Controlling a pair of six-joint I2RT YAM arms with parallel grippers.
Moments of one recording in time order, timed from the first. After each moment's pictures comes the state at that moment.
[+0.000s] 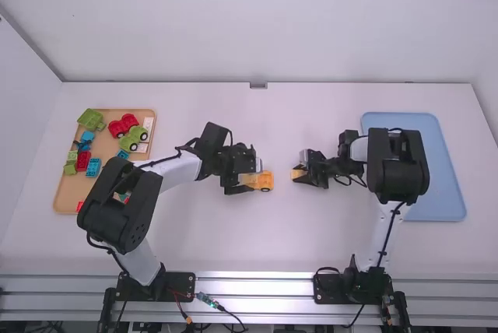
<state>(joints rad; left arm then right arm) -0.36 1.77 0.90 -0.17 0.60 1.03 -0.04 2.19 1.05 -0.51 -1.05 -1.65</state>
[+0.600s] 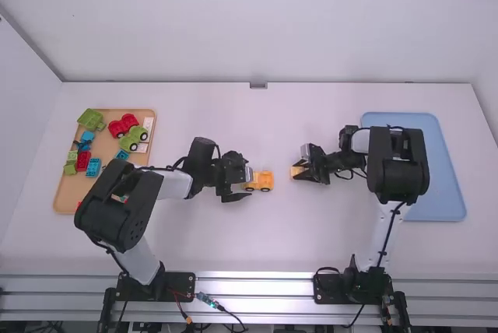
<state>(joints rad) -0.30 1.77 0.63 0.28 0.70 0.97 -0.04 2.19 1.17 -0.79 -1.09 -1.77</state>
